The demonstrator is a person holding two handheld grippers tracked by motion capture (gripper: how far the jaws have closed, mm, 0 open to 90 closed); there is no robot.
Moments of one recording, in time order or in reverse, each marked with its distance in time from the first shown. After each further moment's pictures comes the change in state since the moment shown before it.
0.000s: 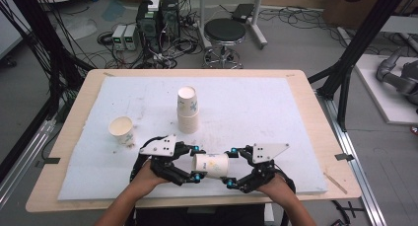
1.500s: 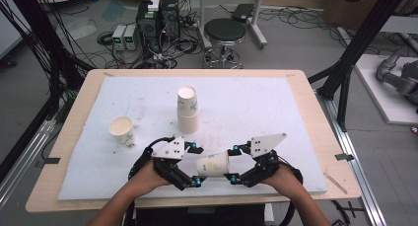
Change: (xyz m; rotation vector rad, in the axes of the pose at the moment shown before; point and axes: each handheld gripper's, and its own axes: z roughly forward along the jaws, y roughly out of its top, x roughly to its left) left arm -0.007 0.013 0.008 0.229 0.124 0.063; right arm -0.006 0.030 -0.010 0.210 0.001 -0.050
